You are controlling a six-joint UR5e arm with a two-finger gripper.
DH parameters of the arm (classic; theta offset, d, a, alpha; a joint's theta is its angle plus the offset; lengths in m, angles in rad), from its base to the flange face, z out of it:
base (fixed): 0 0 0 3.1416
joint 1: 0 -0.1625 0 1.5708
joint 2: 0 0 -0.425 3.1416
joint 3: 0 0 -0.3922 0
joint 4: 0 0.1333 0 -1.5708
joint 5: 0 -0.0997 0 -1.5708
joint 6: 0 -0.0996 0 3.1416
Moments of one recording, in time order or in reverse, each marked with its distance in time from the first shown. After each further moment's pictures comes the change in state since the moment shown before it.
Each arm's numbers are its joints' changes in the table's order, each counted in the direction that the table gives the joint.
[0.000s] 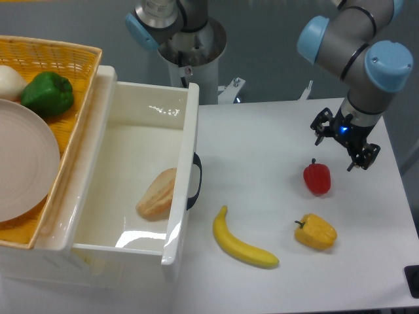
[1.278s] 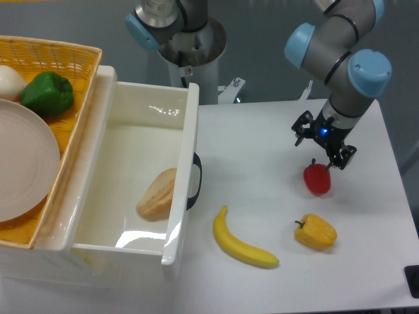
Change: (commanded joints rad) arm -0.009 -0.040 -0.166 0.074 0.080 0.035
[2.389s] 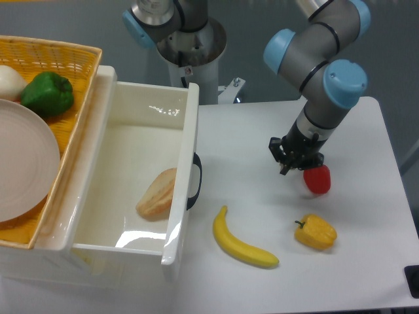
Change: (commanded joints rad) arm 0.106 -0.009 0.015 -0.026 0.179 0.644
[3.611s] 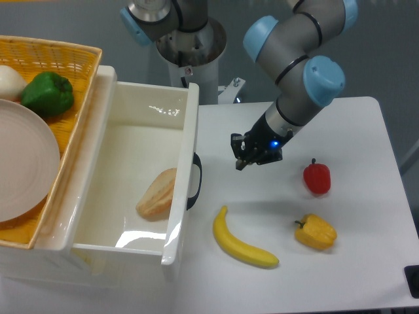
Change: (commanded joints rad) arm 0.069 -0.072 -0.011 -0.256 0.155 0.184
